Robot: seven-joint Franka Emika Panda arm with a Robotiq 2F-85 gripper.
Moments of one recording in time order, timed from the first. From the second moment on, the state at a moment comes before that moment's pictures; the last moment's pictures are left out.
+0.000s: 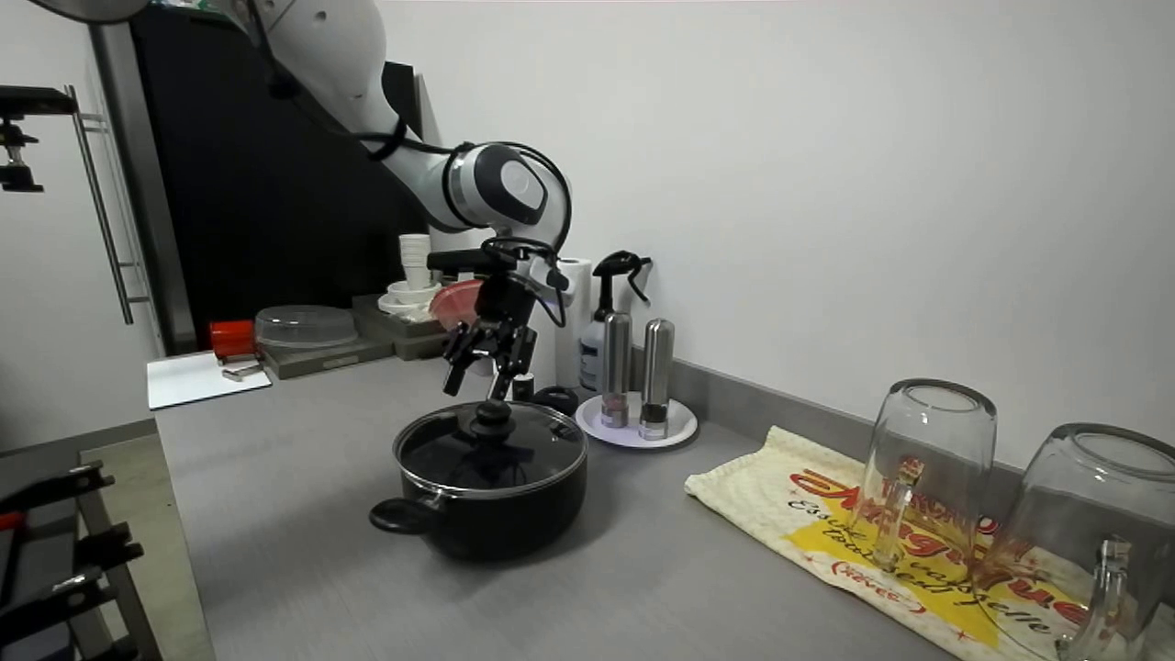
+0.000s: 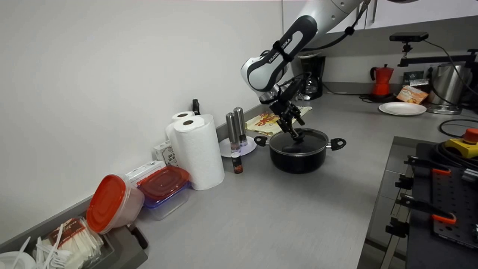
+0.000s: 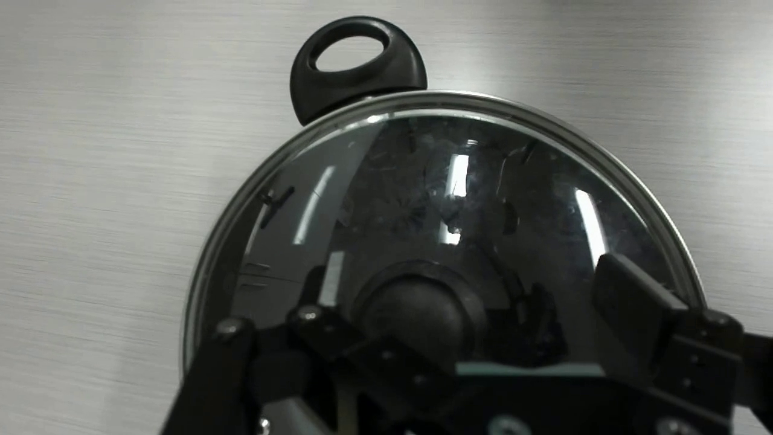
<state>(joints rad) -0.03 0.84 -0.03 -1.40 -0.24 1.66 -0.03</state>
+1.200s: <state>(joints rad) -0.03 0.89 -0.06 -1.30 -0.24 1.65 -0.03</state>
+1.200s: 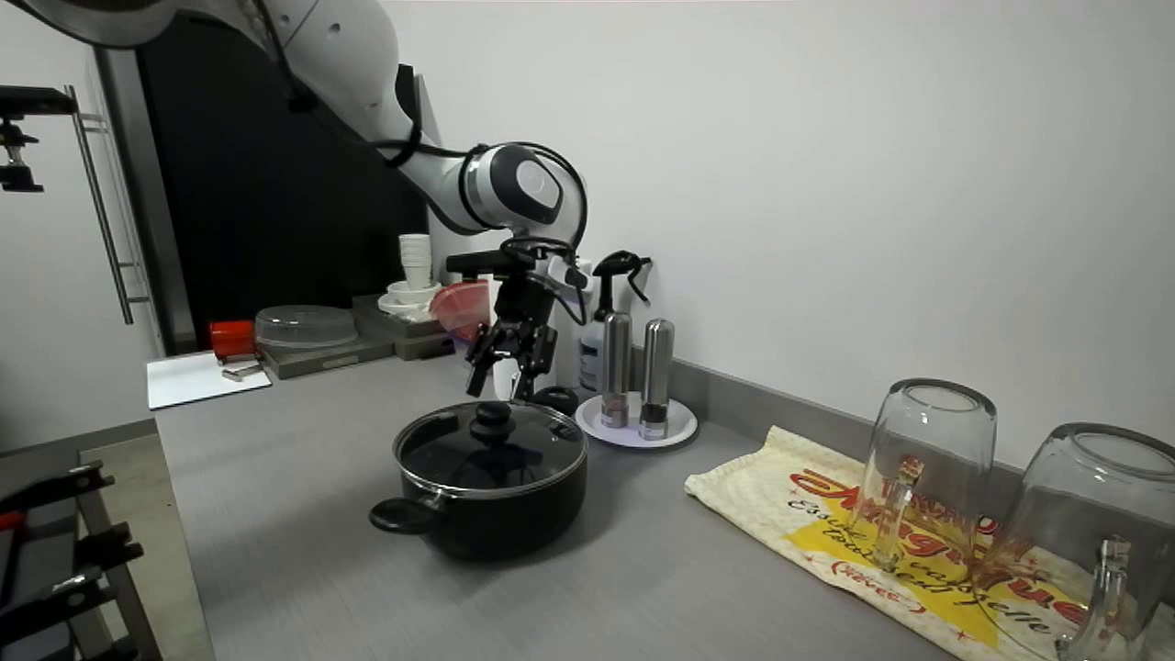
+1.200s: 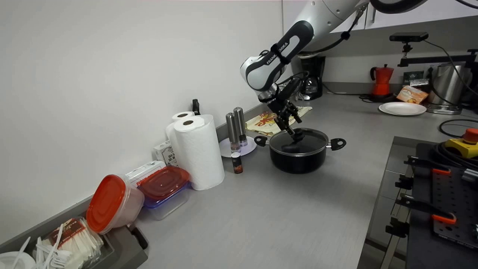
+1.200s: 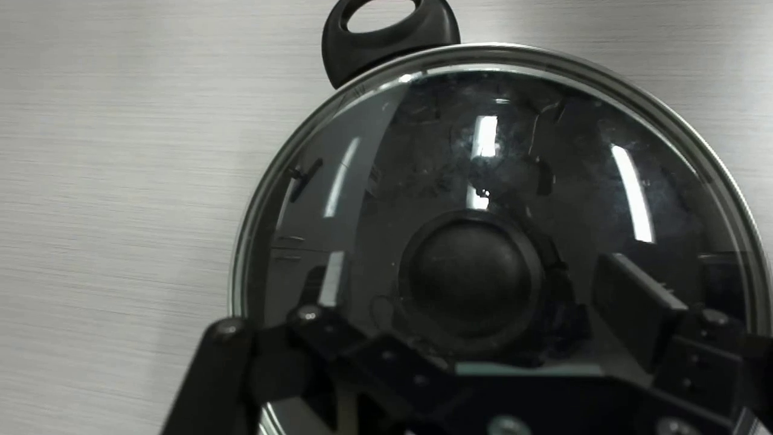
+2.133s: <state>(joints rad) -0.04 0.93 -0.06 -1.26 -0.24 1.62 -0.03</state>
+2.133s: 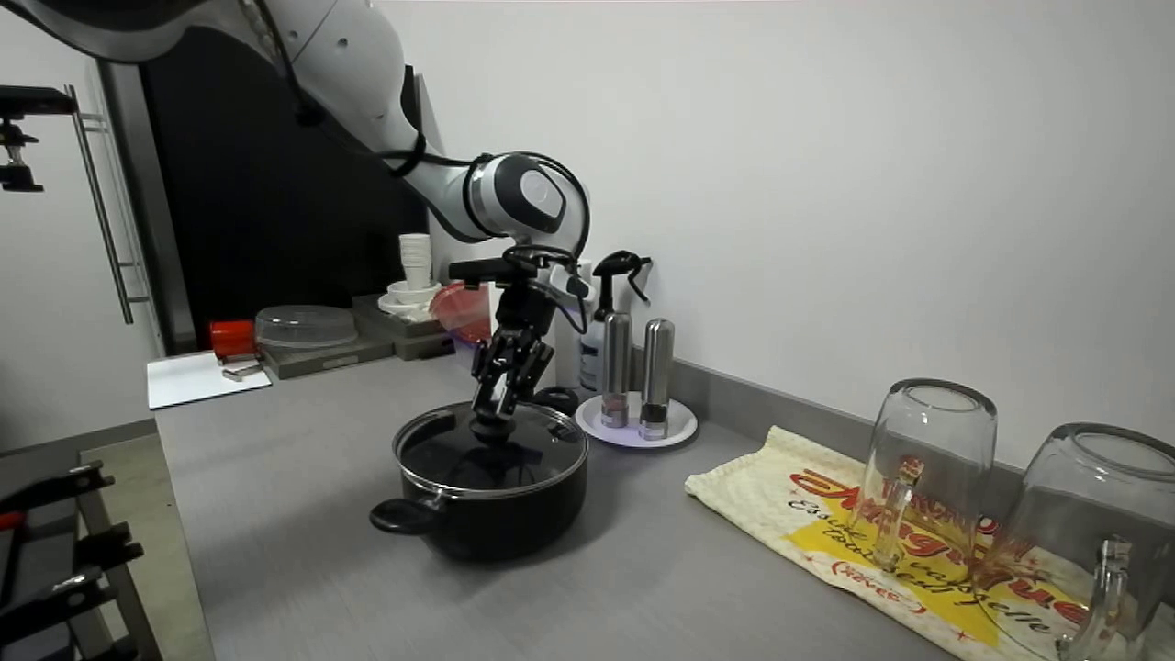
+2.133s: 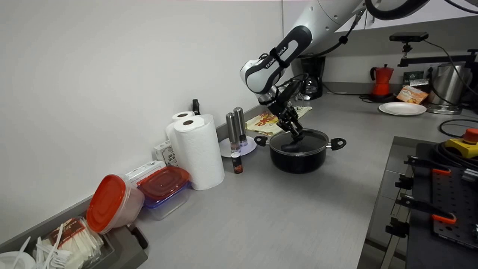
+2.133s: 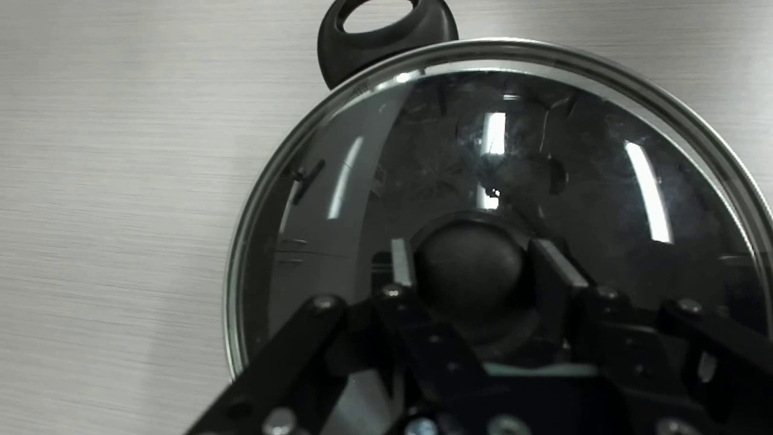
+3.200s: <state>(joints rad) 0.00 0.74 -0.07 -1.23 -0.31 1.59 -0.08</state>
